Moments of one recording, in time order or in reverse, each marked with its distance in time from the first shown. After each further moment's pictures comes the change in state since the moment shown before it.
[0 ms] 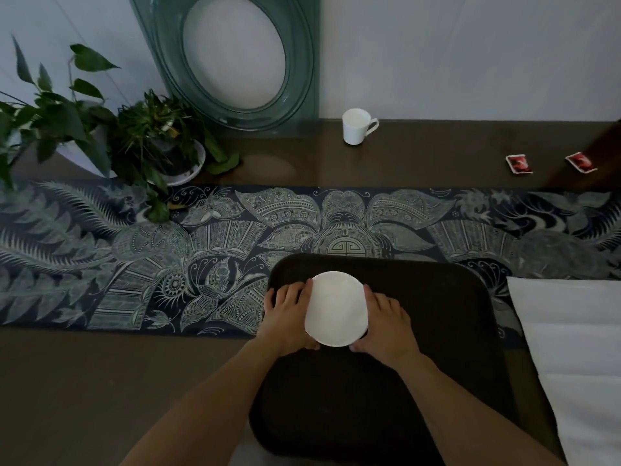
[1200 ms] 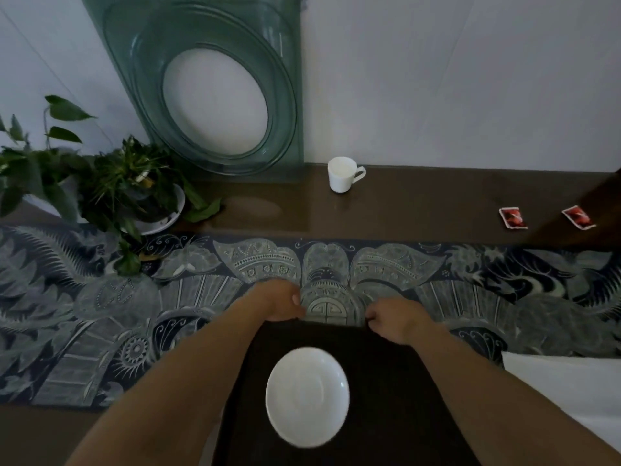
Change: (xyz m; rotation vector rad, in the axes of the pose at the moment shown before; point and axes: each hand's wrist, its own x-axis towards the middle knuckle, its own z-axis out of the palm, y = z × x) left_hand 0.154 0.007 -0.119 -0.021 -0.272 -0.053; right_hand 0.126 0.038 -0.134 -0.273 -0.226 -0.122
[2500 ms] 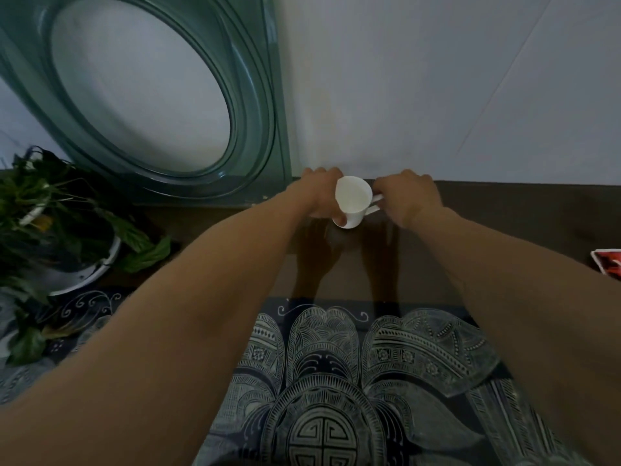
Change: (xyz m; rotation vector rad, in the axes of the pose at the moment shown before) left_hand 0.276 0.027 -0.189 0.042 0.327 0.016; right_hand 0.255 0.051 -0.201 -0.231 0.533 0.049
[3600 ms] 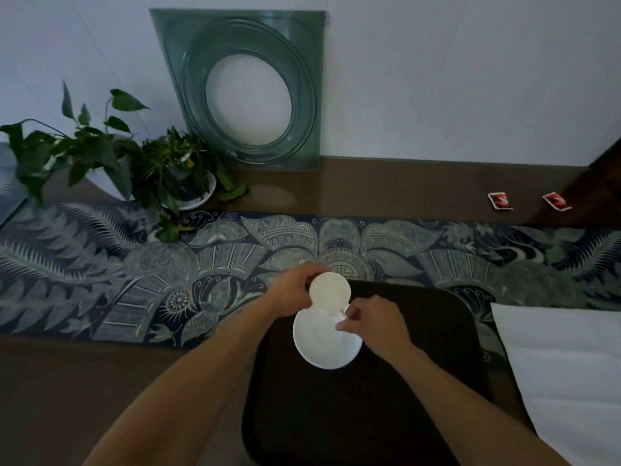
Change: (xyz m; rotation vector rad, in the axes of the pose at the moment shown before) left_hand -0.453 0.002 0.098 -0.644 0.010 0.109; right_hand -0.450 -0.174 0.020 0.526 -0.123 0.119
